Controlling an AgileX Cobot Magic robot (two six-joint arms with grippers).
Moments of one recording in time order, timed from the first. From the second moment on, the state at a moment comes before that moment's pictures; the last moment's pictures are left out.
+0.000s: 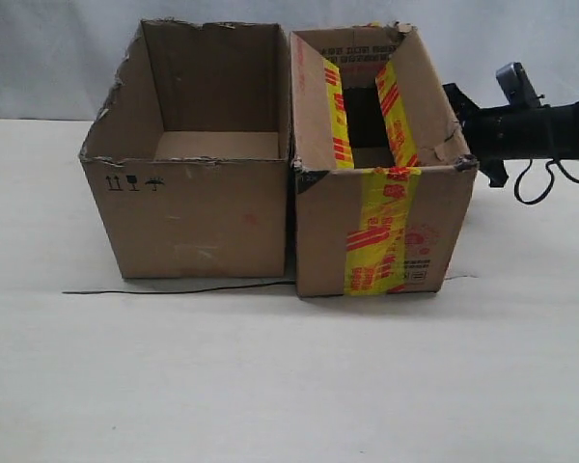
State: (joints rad) left arm -0.02 0.00 0.00 0.20 0.32 -0.13; right arm 0.04 2.23 -1.49 1.45 0.68 -0.78
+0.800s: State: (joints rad) left arm -0.02 0.00 0.00 0.20 0.32 -0.13; right arm -0.10 2.33 -1.39 1.45 1.14 -0.95
